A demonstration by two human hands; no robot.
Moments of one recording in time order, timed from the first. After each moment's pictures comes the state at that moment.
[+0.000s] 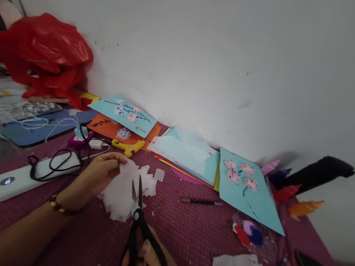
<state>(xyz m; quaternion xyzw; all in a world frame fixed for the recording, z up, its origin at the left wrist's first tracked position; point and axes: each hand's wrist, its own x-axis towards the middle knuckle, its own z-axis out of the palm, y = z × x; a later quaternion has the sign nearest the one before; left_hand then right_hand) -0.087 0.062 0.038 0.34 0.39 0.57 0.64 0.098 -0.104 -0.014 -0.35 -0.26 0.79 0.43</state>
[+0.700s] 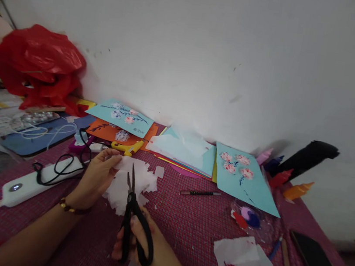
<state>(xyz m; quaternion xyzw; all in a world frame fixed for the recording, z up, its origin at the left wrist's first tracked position) -0.085 0.066 0.032 0.28 0.38 0.66 0.59 0.065 -0.079 0.010 -0.37 -0.25 0.78 0.44</state>
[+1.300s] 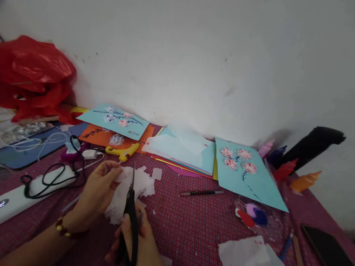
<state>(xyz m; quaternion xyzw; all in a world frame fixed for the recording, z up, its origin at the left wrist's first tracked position) -0.063 0.047 0.020 0.32 0.41 0.63 0.57 0.045 -0.064 0.002 -0.43 -0.27 0.70 0.50</state>
